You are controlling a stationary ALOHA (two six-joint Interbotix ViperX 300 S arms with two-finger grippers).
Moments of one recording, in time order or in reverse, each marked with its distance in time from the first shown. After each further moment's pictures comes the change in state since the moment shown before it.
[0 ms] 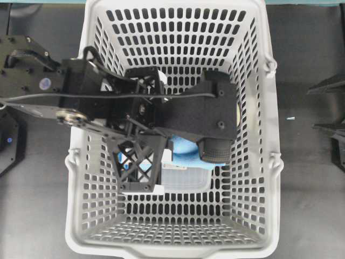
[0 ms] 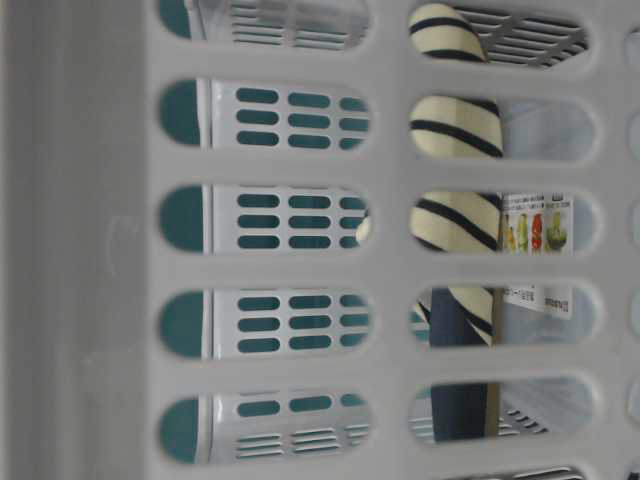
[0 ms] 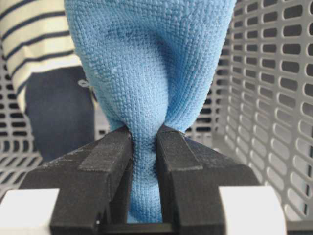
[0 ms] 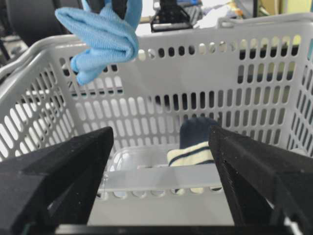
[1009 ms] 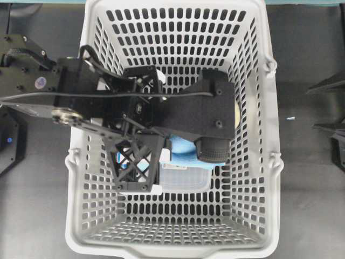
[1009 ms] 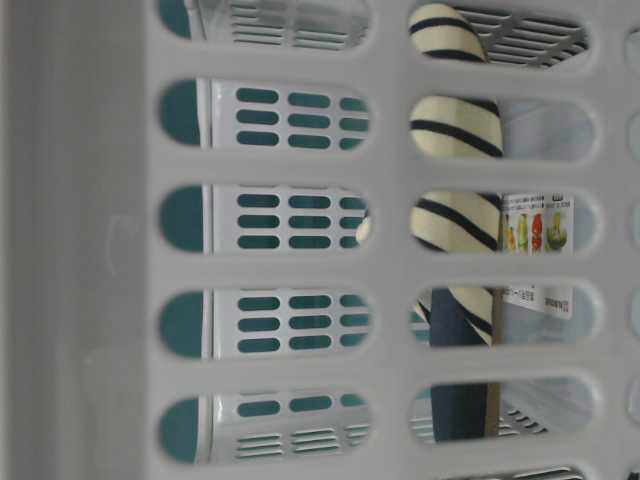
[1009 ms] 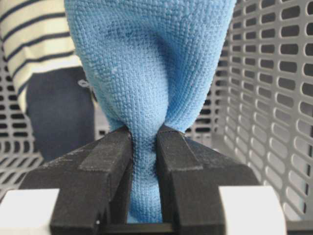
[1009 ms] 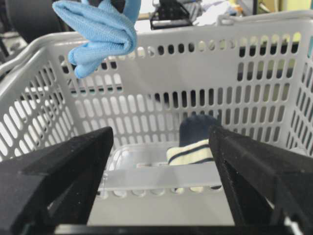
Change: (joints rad) left arm -0.002 -0.011 0.000 0.000 -0.002 0.000; right arm 0.000 0.005 -0.009 0.000 0.017 -0.002
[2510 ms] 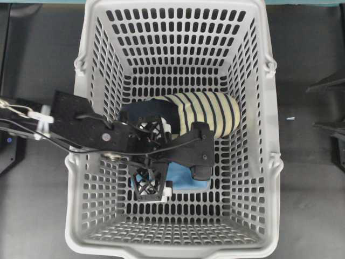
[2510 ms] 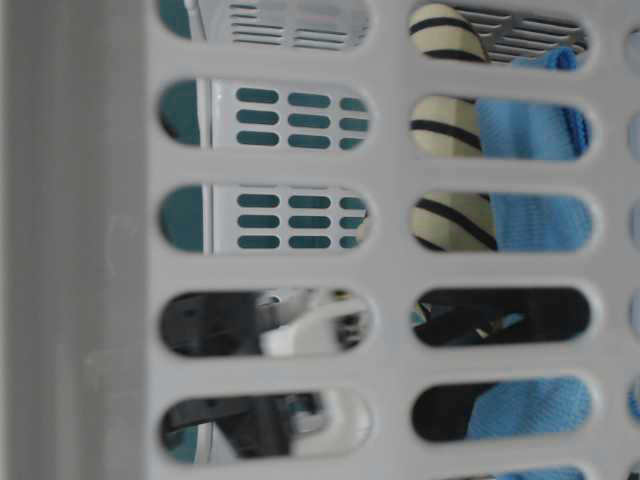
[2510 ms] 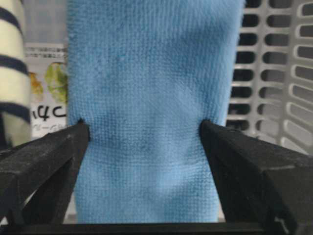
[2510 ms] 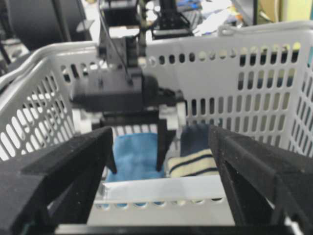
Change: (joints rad) left arm 0.005 0.069 0.620 -0.002 -0.649 -0.055; right arm 0.000 0.008 -0.015 0.000 -0.011 0.003
